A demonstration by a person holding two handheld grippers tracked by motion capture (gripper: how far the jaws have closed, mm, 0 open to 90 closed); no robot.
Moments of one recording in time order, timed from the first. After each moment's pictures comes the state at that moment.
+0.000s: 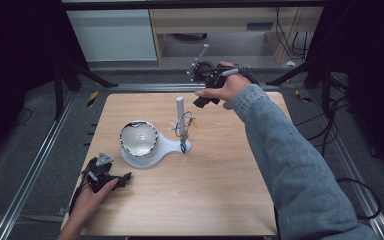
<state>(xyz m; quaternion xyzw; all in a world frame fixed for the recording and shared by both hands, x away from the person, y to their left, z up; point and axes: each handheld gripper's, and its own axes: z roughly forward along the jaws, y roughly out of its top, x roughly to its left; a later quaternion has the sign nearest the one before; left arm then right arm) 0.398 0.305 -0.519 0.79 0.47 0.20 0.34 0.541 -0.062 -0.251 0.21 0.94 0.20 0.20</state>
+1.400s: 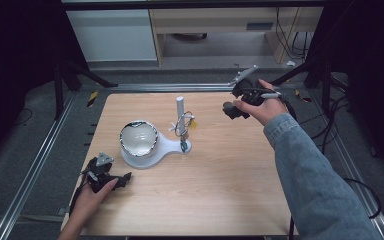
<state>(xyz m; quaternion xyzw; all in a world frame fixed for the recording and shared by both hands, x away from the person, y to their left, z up) 0.397 0.305 -0.520 0.79 0.47 0.20 0.34 0.517 -0.158 -0.295 0.30 0.88 0.27 0.25</state>
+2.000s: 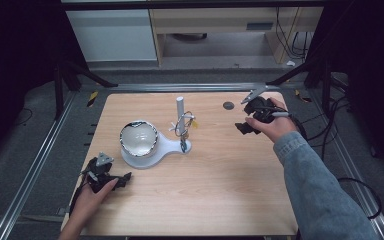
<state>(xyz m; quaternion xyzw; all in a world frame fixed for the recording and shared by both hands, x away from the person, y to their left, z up) 0.397 0.305 -0.520 0.79 0.47 0.20 0.34 0.500 -0.196 -0.344 0.33 0.88 0.25 0.25</state>
